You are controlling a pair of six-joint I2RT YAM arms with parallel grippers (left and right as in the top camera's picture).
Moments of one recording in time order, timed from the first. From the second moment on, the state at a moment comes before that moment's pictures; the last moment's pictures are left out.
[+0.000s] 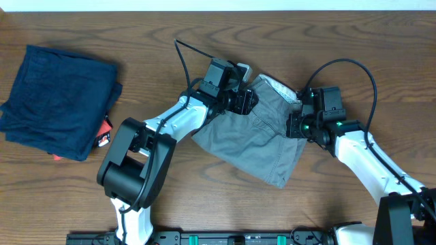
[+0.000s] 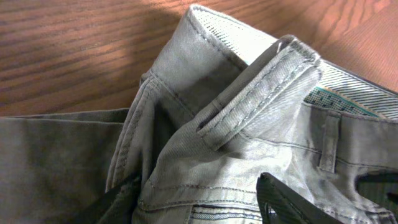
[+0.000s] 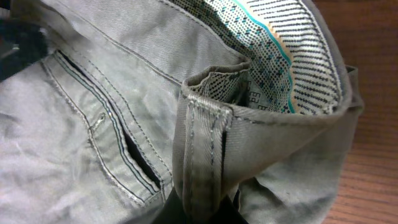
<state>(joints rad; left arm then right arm) -0.50 1.99 1.21 -0.08 0.44 -0.25 0.18 1.49 0.79 -0.36 -0.23 0.24</state>
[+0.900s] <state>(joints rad) -0.41 1.72 1.21 -0.38 0.56 -0.28 0.18 1.49 0.79 -0.18 -0.18 0.22</state>
